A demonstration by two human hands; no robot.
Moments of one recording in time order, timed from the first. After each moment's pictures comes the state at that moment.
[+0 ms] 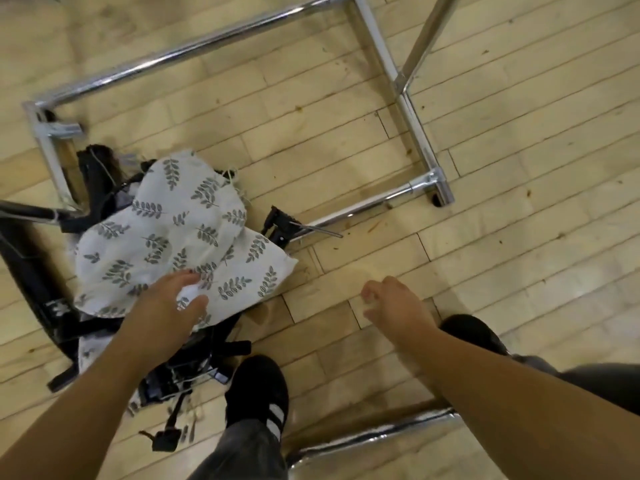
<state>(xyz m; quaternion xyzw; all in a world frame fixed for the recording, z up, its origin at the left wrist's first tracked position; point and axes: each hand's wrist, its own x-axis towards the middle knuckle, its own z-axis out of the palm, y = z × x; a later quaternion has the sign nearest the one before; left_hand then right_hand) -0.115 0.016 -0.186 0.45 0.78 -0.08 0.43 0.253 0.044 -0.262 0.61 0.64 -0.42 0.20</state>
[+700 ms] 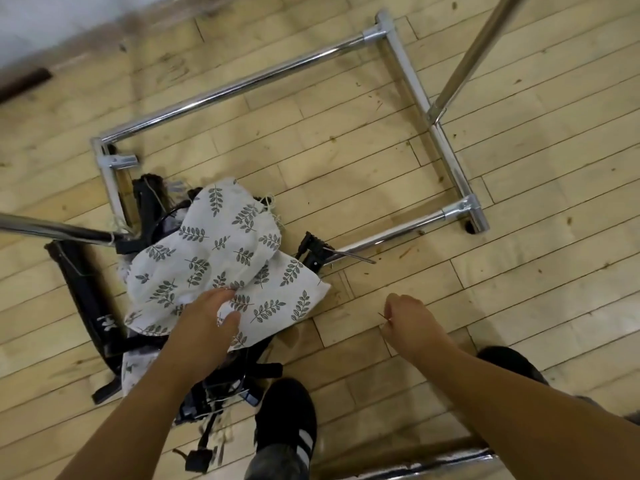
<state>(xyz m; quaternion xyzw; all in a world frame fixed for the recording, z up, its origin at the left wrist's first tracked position) -0.118 0.018 -0.185 0.46 0.78 -0.04 0.42 0.213 0.064 -0.261 0.62 0.64 -0.41 0.22</state>
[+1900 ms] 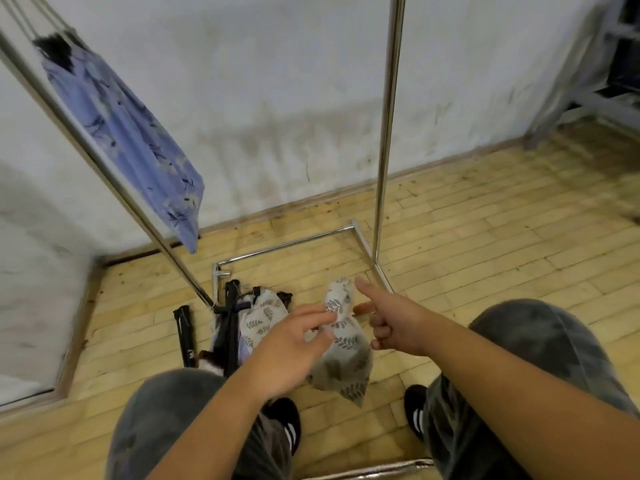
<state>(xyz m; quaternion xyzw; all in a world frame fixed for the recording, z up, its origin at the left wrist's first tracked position) 0.095 -0.097 0.189 0.58 0.66 0.21 0.43 0.288 0.004 0.166 0.57 0.33 -0.74 -0.13</state>
